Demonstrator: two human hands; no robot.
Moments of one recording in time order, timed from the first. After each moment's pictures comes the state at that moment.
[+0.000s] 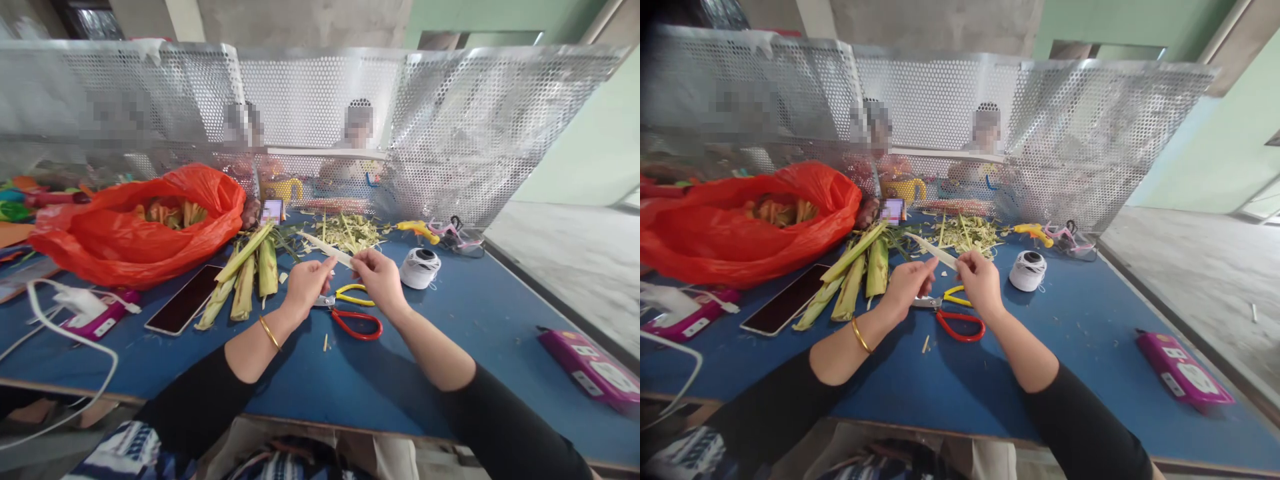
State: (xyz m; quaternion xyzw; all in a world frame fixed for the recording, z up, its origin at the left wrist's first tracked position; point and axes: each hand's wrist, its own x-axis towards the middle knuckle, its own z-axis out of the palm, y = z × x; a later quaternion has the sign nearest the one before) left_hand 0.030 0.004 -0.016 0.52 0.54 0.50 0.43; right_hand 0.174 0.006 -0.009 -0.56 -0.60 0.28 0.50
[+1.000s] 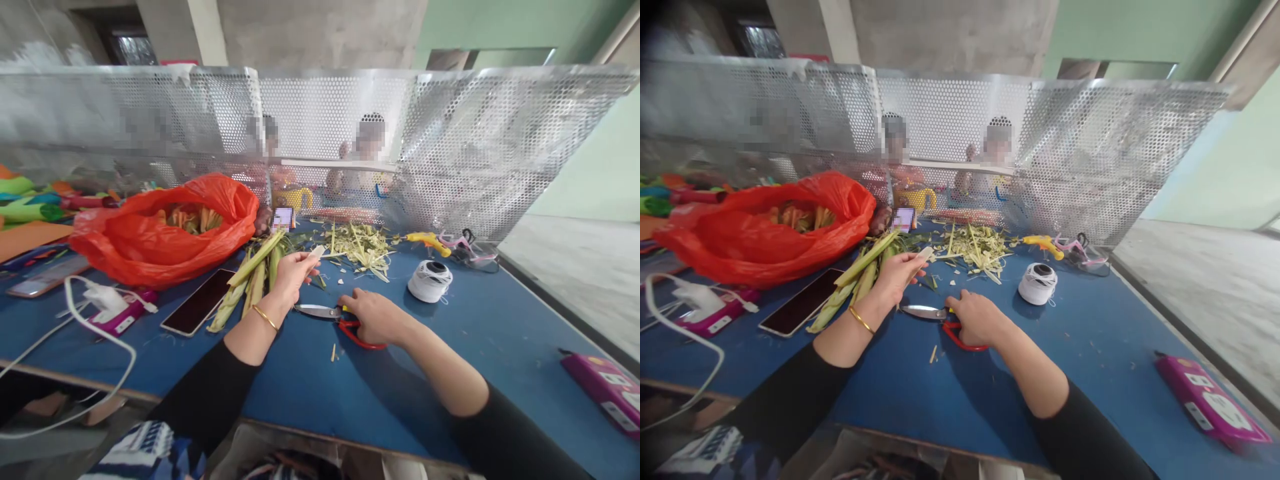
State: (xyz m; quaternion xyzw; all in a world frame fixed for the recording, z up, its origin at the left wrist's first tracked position) left_hand -0.002 0.039 -0.010 0.37 0.53 0.58 0.49; right_hand 0.171 -0.012 -0.002 -0.46 -0.89 0.02 -0.08
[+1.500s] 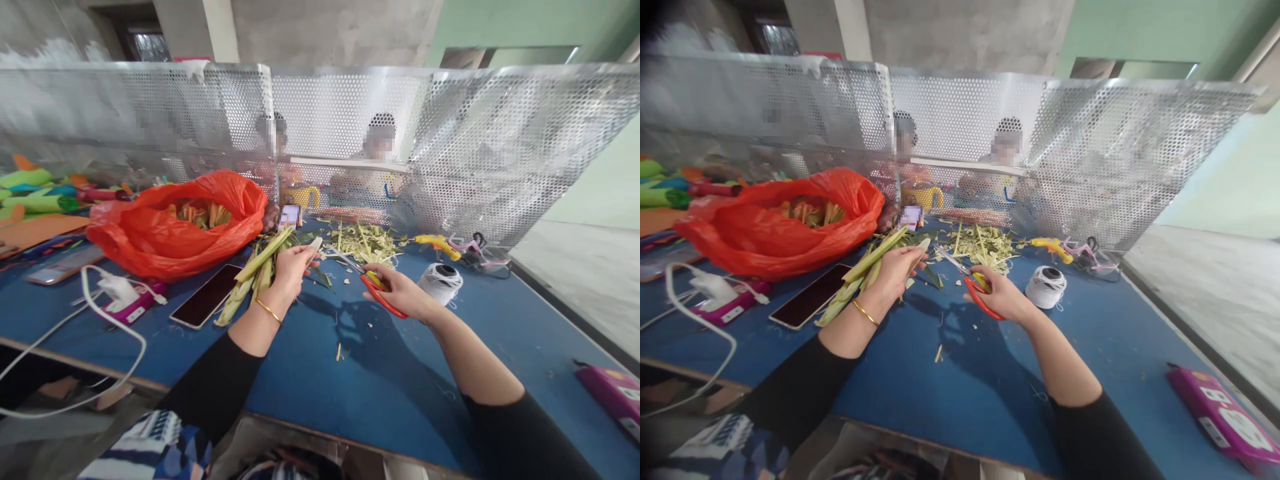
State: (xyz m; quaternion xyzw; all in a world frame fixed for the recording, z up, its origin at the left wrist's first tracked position) left_hand -0.013 0.048 -0.010 0.36 0.53 0.62 0.45; right_hand 0.207 0.018 0.001 -0.52 -0.76 0.32 0.23
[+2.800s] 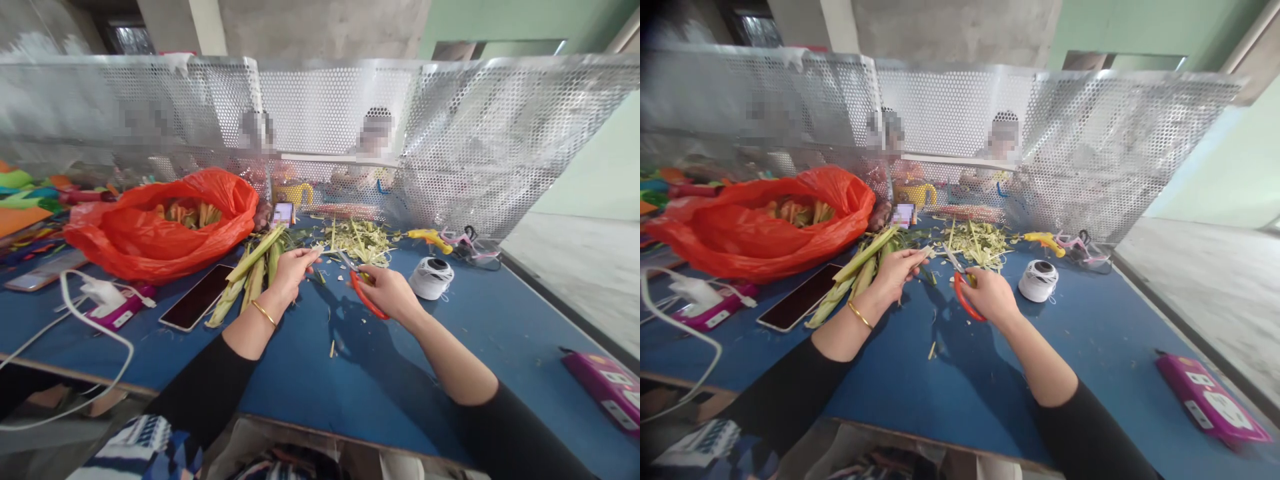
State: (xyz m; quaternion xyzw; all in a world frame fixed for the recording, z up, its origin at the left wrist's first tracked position) left_hand -0.004 0.042 -0.014 0.40 0.53 0.57 0.48; right_hand 0.184 0.006 -0.002 -0.61 -0.75 0.12 0.23
